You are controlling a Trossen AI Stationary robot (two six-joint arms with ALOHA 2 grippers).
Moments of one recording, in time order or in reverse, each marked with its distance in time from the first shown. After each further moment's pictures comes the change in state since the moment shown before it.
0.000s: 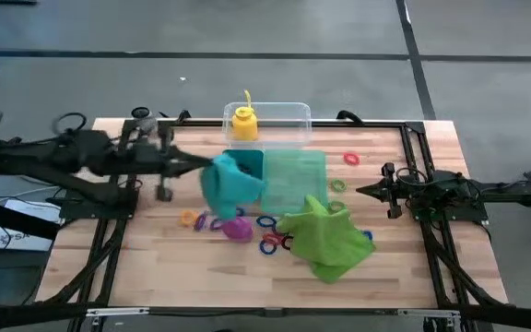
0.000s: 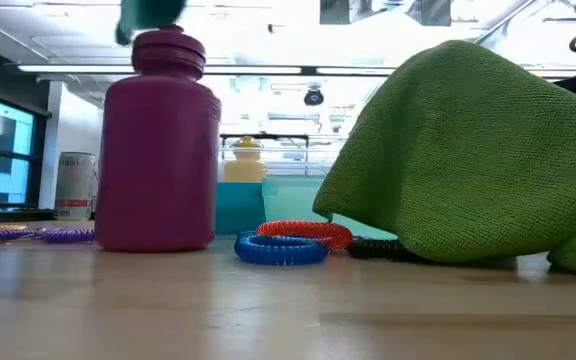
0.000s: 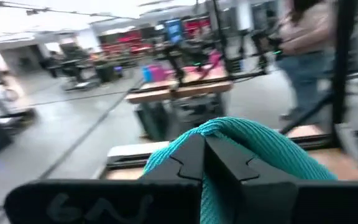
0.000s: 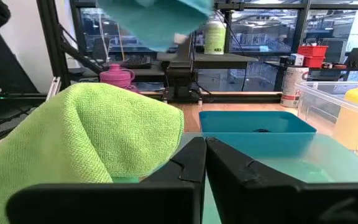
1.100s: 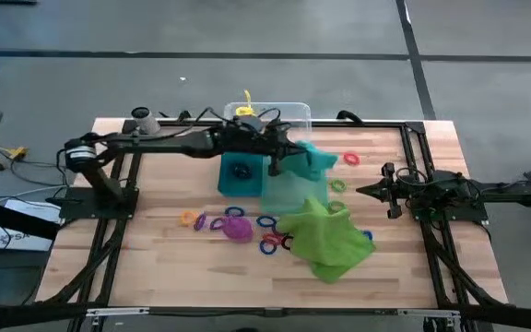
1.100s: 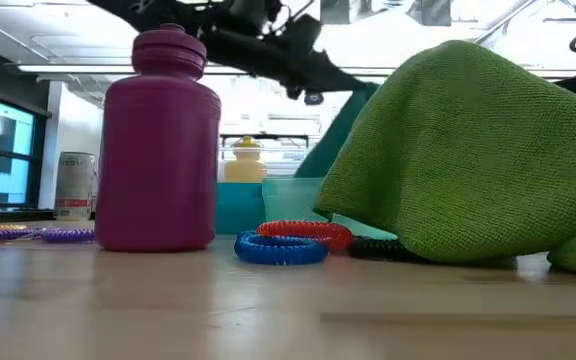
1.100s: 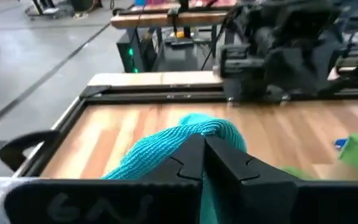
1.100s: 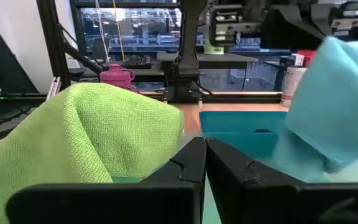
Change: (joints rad) left arm 0.493 0.714 -0.001 0.443 0.505 -0.060; right arm 0.000 0.000 0.000 0.000 0.000 0.000
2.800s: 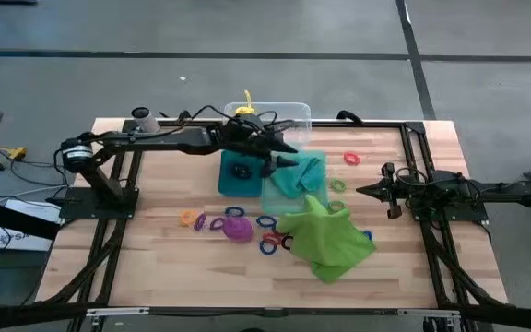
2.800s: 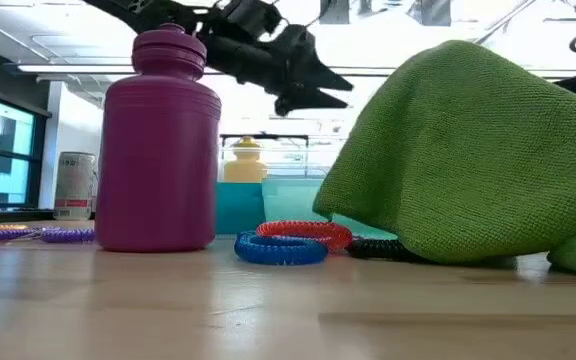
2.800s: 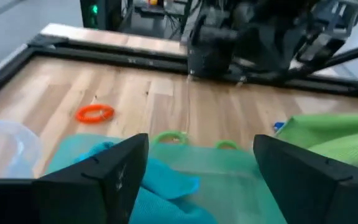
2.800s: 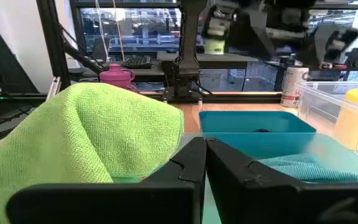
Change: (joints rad) left arm 0.019 -0.044 -0.003 -0.170 0.147 -0.189; right arm 0.000 0.000 0.000 0.000 0.000 0.000
